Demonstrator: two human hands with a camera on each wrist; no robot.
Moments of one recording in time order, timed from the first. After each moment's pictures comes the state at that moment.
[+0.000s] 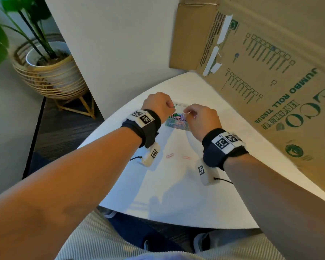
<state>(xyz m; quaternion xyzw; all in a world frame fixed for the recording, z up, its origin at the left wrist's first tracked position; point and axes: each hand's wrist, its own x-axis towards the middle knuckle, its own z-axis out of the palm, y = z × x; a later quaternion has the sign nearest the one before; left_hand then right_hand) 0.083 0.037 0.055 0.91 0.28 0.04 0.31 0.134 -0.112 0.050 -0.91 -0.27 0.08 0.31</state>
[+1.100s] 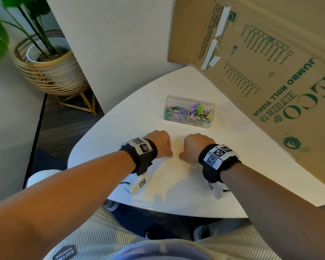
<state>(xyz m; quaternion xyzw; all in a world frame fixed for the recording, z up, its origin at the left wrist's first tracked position) 0.020 -0.012 -0.001 0.91 0.21 -0.22 0.27 0.091 -0.142 0.011 -0.91 -0.33 0.25 -0.04</state>
